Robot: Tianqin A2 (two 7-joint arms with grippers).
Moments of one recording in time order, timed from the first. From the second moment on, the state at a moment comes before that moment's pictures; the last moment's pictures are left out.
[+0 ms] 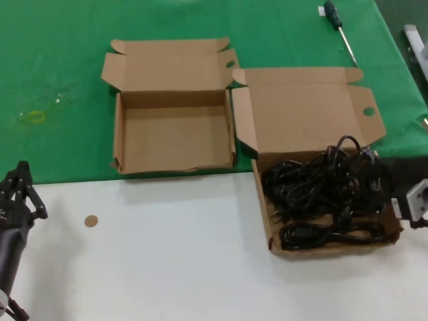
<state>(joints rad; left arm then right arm) 0.00 -0.30 1.60 -1.60 -1.80 0.00 0.00 0.60 0.80 -1.88 1.14 1.65 -0.99 -0.91</state>
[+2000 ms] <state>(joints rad) 0.00 -0.30 1.60 -1.60 -1.80 0.00 0.00 0.77 0.45 -2.07 1.25 1.42 -0.73 -0.52</state>
